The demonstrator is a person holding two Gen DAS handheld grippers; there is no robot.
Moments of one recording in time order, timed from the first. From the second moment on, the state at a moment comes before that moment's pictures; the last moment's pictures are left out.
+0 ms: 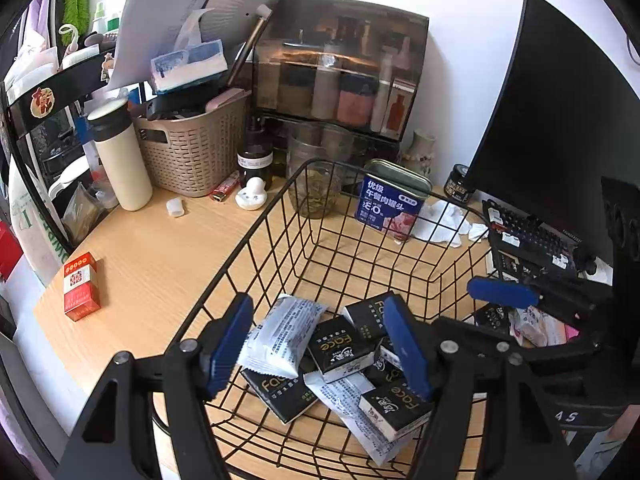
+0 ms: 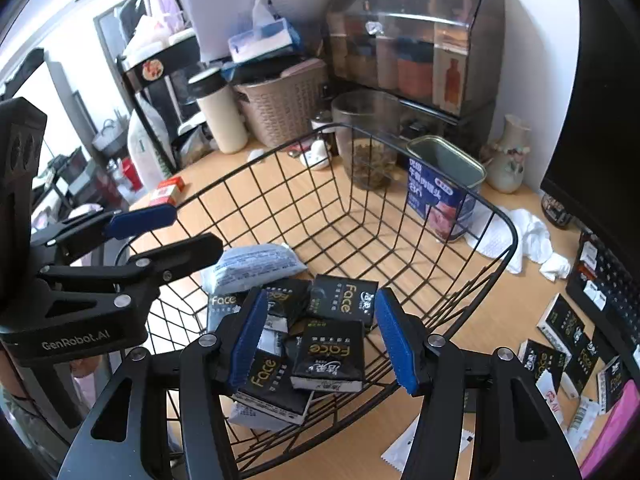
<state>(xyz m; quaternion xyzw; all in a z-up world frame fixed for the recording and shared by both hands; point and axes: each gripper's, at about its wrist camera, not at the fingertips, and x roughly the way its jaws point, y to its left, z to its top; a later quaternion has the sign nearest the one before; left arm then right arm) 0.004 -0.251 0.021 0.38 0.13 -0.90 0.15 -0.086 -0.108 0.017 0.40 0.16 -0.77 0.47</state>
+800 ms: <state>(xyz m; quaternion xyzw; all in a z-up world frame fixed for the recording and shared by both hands) -0.007 -0.087 0.039 0.39 0.06 -0.92 -0.01 -0.103 0.066 0.048 0.40 0.16 -0.83 0.35</state>
